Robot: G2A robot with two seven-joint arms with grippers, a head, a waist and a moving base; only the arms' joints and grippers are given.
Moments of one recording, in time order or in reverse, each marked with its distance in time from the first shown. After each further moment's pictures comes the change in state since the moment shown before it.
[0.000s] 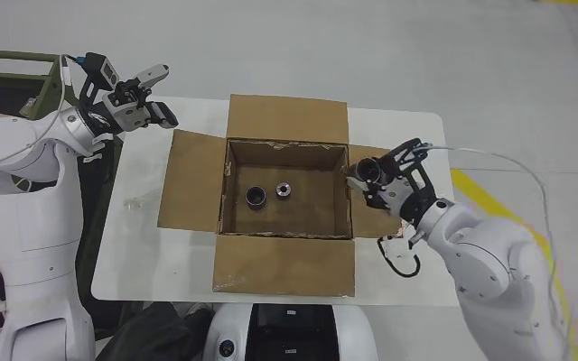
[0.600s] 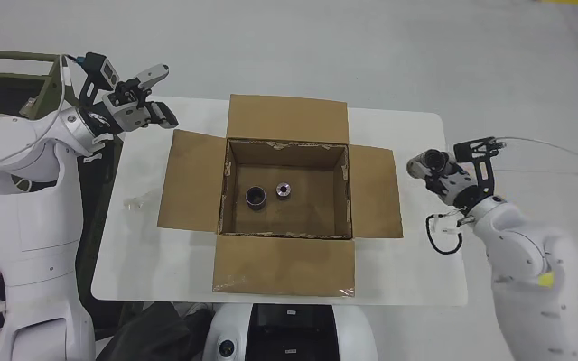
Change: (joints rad) left arm 0.000 0.000 0.000 0.000 0.000 0.000 0.000; right arm -0.065 0.020 0.241 0.258 0.016 -0.024 -0.178
